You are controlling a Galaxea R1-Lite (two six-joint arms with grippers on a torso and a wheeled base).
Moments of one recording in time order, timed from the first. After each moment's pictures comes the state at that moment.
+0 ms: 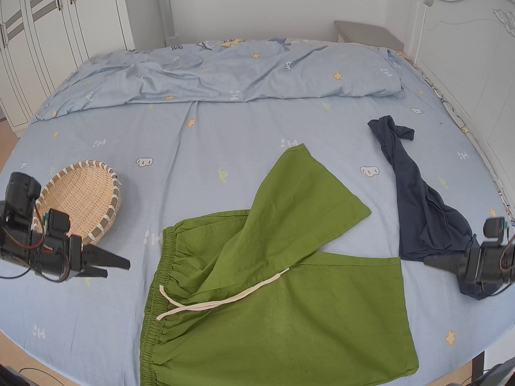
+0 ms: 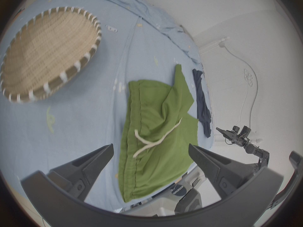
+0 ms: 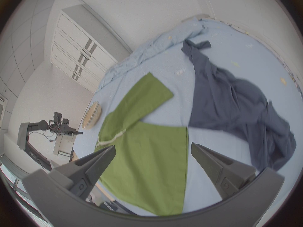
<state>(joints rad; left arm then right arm) 0.14 1.50 -0.84 0.35 -0.73 -0.06 0.00 1.26 -0.47 -0.13 0.52 0.17</state>
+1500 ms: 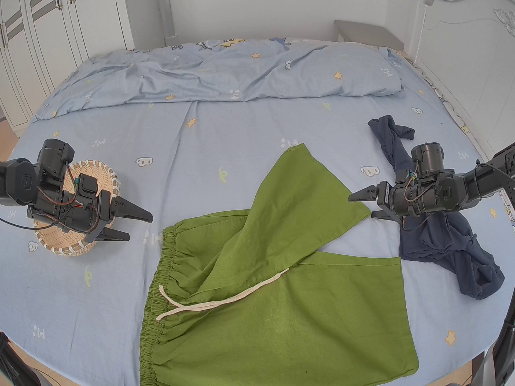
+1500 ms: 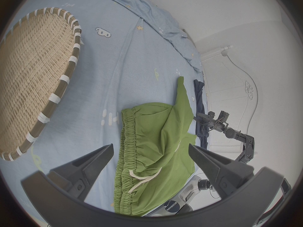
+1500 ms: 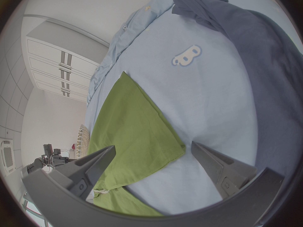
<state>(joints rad) 0.08 1.79 -1.18 0.33 -0.74 -0.20 0.12 2.14 -1.32 -0.10 0.53 0.44</state>
